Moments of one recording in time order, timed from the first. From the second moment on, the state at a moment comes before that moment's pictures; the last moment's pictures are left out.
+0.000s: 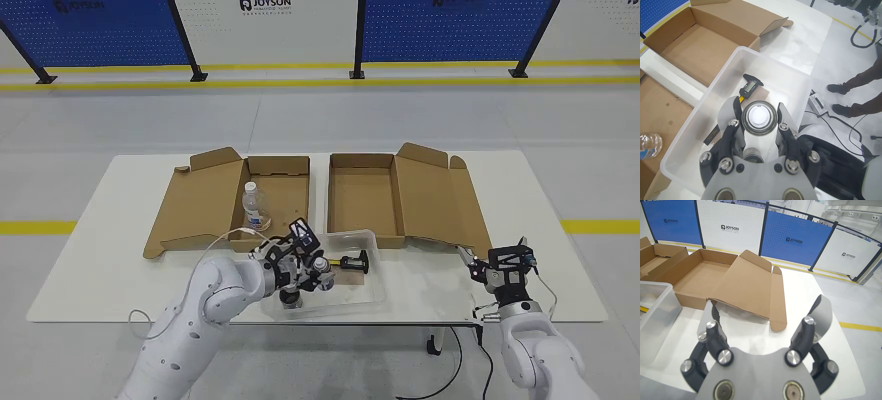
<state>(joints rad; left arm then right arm) 1.23 -1.19 -1.15 -1.67 0.95 -0.60 -0.72 -1.73 -1.15 1.60 -1.80 -1.33 0.00 0.00</state>
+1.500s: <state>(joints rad) 1.16 -1.16 -1.31 -1.56 1.06 -0.37 -0.55 -1.73 -1.15 1.60 -1.80 -1.33 0.00 0.00</state>
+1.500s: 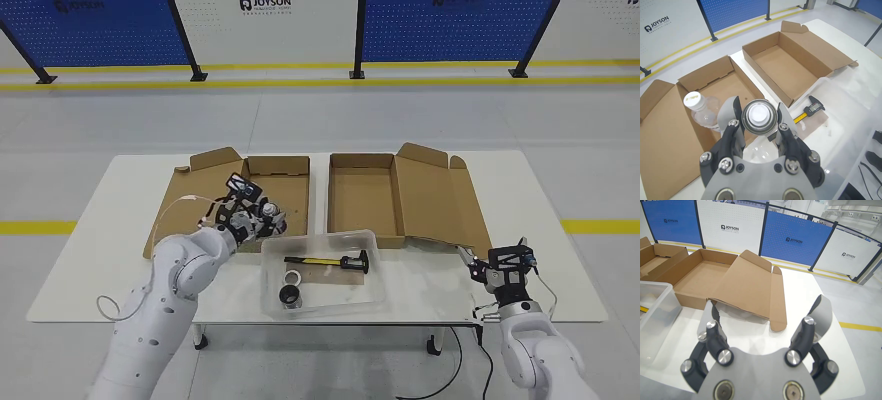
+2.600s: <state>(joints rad) 1.08 -1.16 -1.27 -1.35 1.22 -0.24 -0.51 -1.73 -1.15 1.60 -1.80 -1.33 0.00 0.00</state>
